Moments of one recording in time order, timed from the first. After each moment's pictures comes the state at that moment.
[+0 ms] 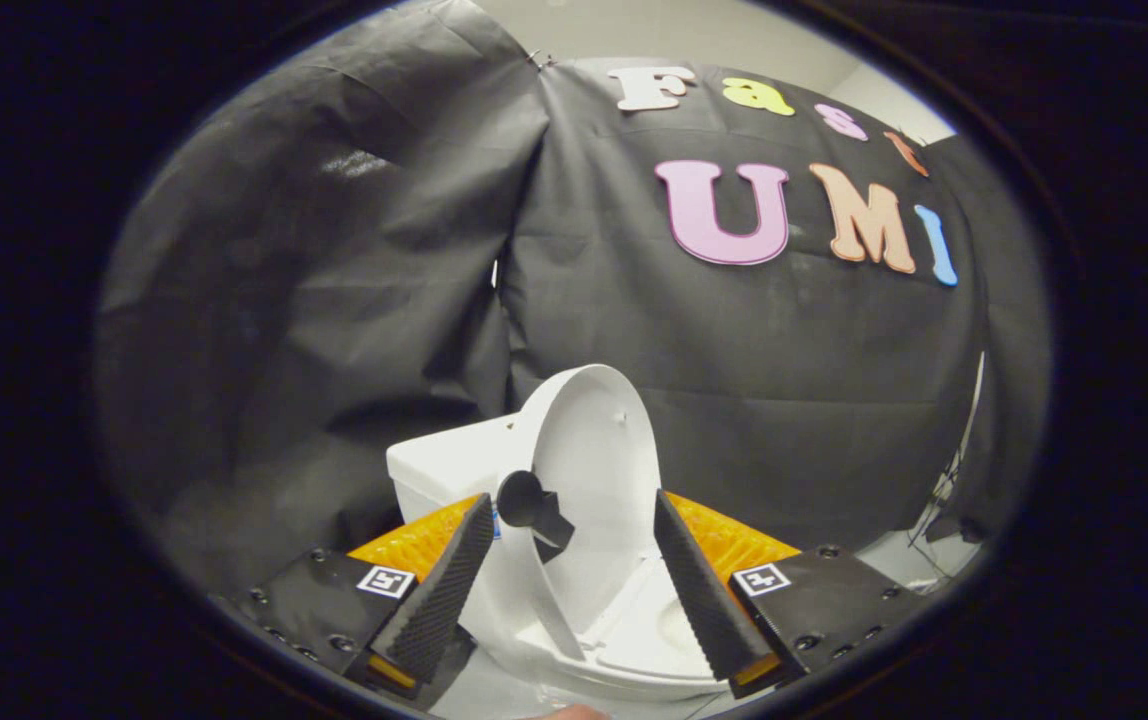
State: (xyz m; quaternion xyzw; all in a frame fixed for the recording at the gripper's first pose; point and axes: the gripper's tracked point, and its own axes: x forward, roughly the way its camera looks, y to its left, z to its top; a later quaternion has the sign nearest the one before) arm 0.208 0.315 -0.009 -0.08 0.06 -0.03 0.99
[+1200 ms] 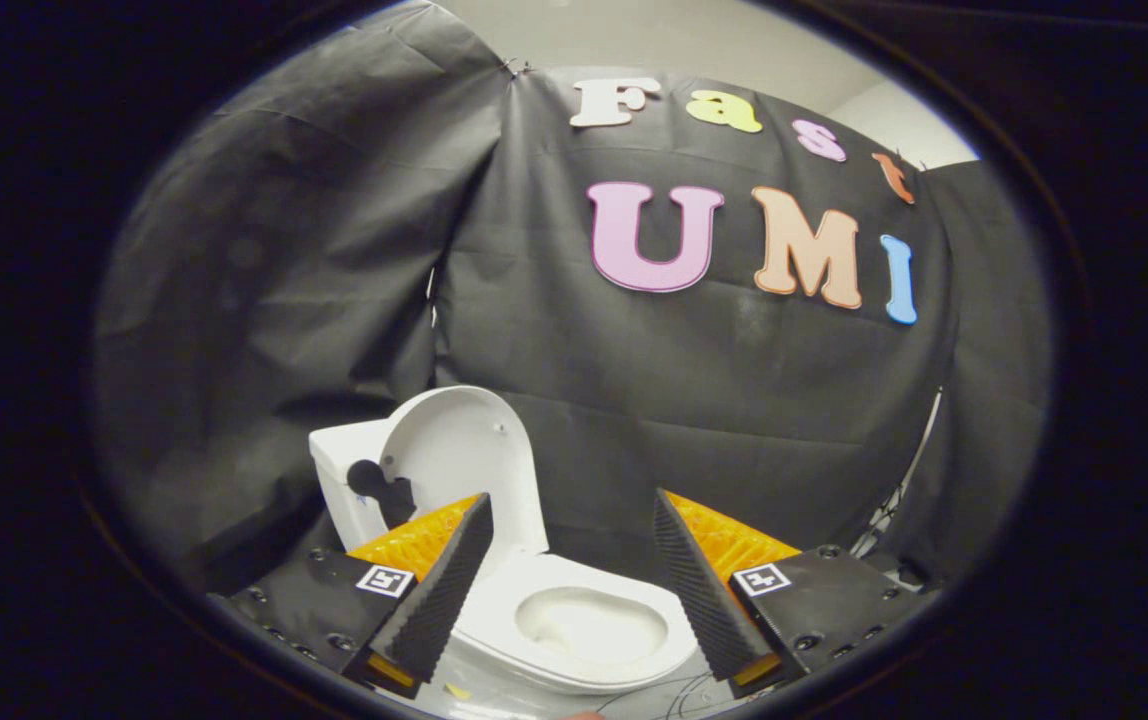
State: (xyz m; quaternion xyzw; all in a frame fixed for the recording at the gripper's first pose) arm 0.135 0.161 0.079 -0.12 0.07 -0.07 0.99
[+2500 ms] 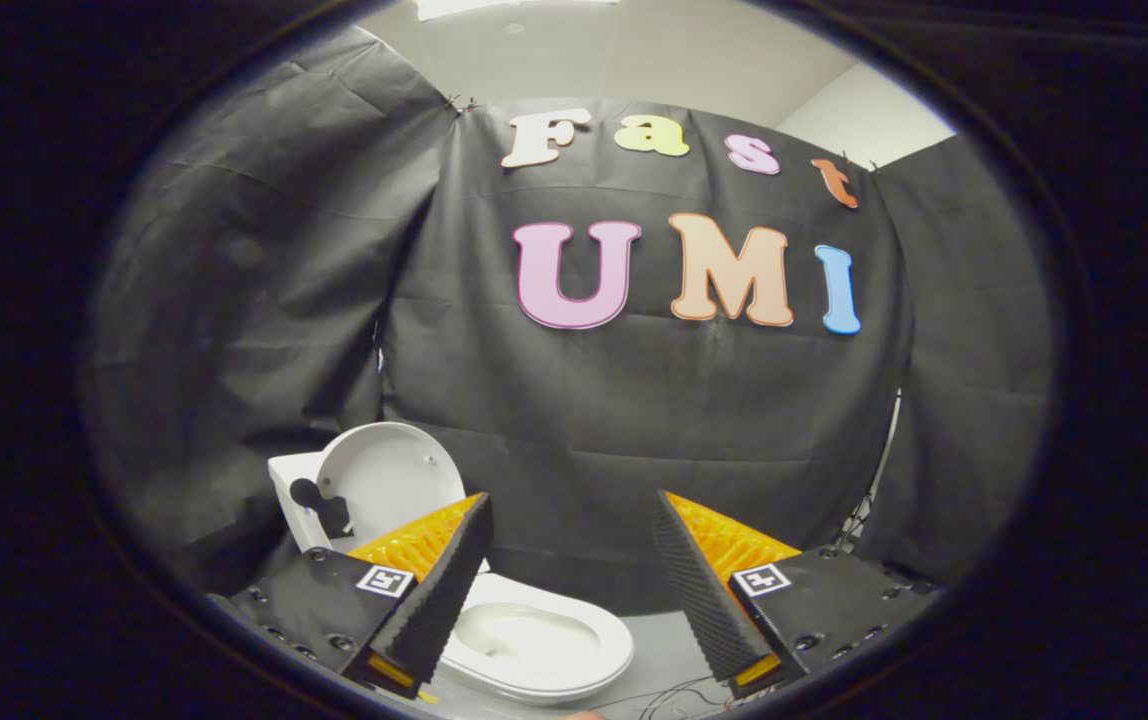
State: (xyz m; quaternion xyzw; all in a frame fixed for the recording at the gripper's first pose) arm 0.089 0.052 0.126 -0.10 0.01 -0.10 0.99
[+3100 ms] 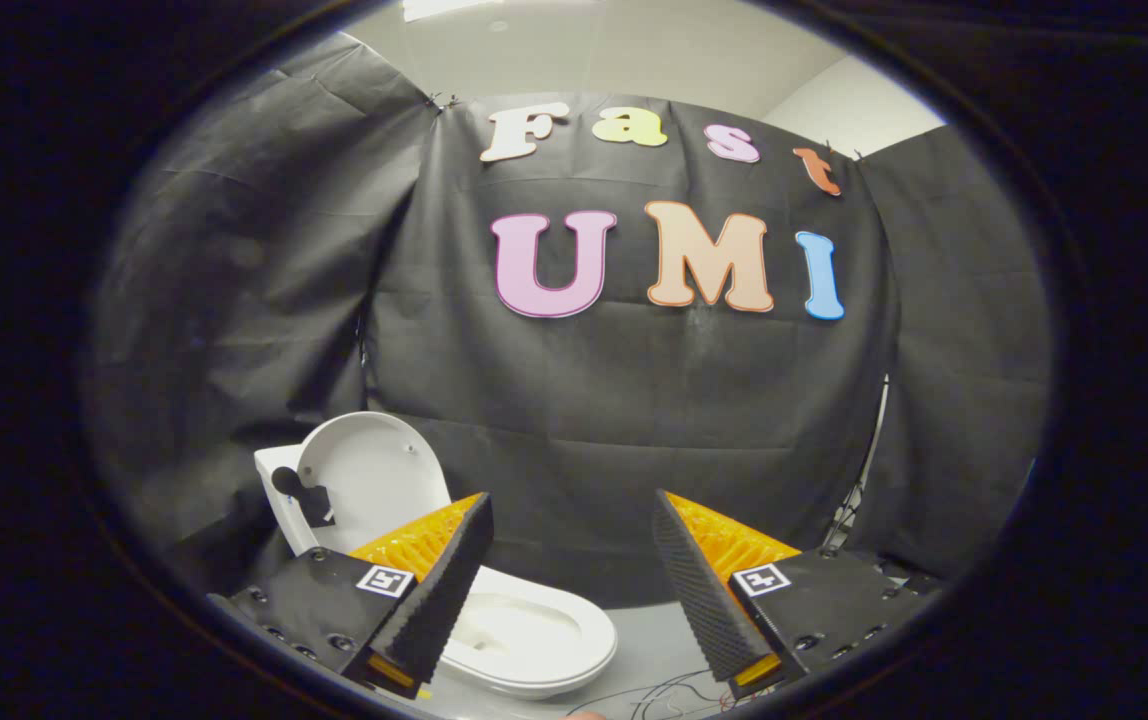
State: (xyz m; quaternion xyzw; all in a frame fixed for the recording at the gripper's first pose) arm 0.079 0.025 0.116 -0.09 0.02 -0.12 0.99
